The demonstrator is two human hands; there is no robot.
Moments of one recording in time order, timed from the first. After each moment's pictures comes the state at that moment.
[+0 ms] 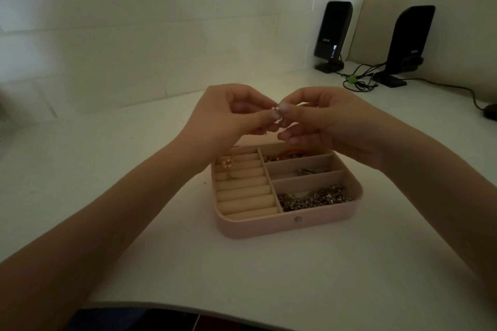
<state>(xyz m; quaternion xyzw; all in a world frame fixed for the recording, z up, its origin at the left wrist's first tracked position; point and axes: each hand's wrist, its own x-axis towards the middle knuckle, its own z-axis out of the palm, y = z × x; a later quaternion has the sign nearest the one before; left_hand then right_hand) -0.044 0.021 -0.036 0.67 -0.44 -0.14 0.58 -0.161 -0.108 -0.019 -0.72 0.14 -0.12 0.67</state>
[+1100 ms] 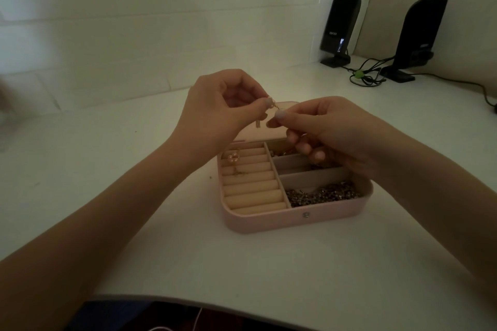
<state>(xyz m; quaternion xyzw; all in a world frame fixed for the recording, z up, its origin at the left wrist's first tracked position) -0.040 0.031 -0.038 0.68 -0.45 -0.02 0.58 -0.158 -0.087 -0.028 -0.75 0.21 -0.11 0.61</state>
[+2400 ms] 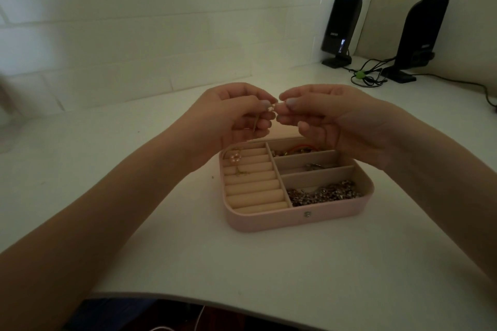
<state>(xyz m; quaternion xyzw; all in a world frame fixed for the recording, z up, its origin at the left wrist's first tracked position) -0.040 0.032 -0.033 0.61 -0.35 -0.31 0.64 -0.162 -0.090 -0.013 -0.62 0.15 -0.12 0.76</state>
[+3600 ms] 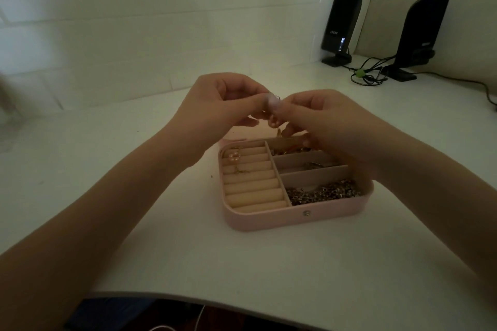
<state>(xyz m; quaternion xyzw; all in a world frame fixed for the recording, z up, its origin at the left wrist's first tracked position) -0.039 0.036 -0.030 0.66 -0.43 -0.15 0.59 -0.158 -0.081 -0.025 -0.82 0.18 -0.14 0.52</state>
